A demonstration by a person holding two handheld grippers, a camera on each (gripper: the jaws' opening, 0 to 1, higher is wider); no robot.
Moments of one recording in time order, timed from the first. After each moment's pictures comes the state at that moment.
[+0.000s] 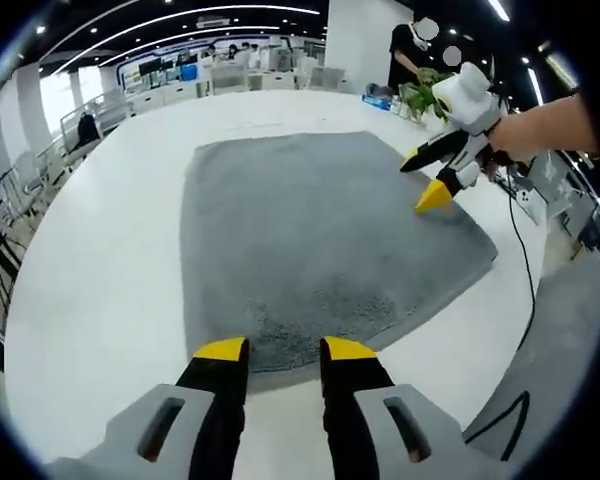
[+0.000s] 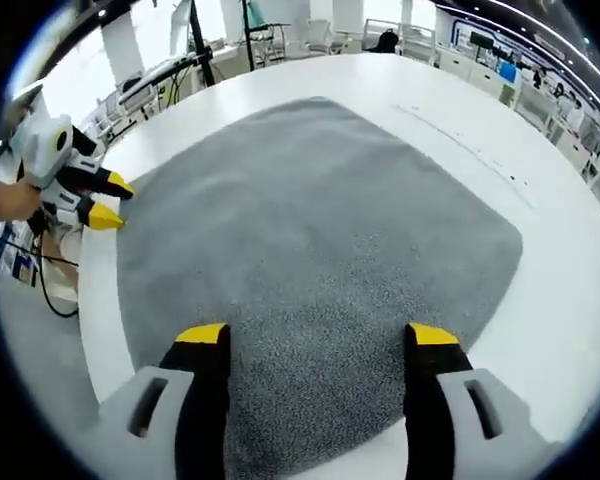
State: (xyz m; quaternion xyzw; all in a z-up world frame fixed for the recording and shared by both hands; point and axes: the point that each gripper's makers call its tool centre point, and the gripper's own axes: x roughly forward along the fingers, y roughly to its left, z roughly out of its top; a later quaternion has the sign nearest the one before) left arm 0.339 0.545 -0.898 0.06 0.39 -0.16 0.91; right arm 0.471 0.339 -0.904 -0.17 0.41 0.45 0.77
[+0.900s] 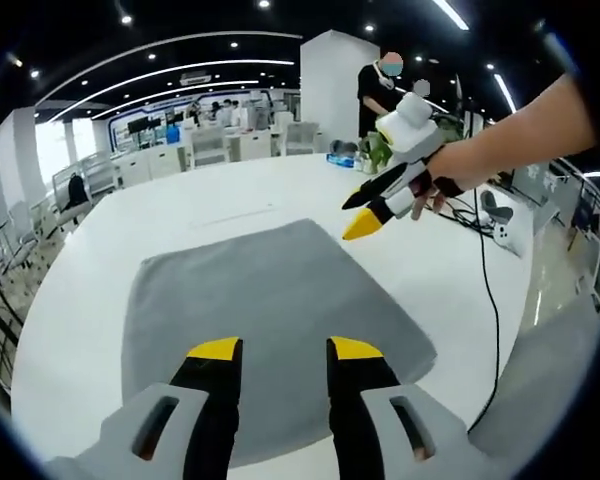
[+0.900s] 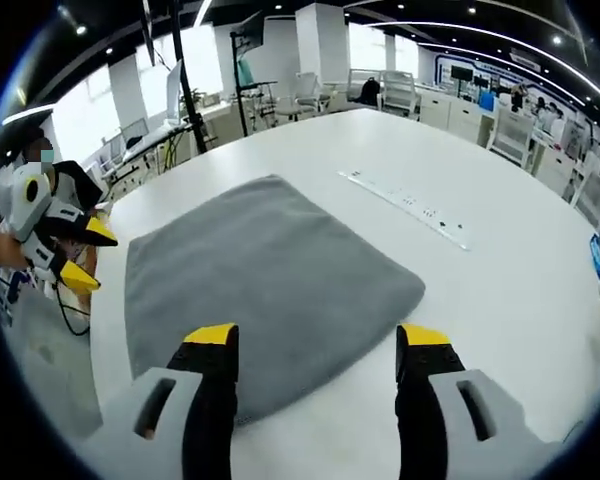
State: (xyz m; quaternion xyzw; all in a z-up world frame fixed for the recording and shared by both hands) left arm 0.375 0.410 -0.816 0.07 0.28 -0.20 0.94; right arm 0.527 0.271 -0.842 -0.15 0.34 0.46 0.81
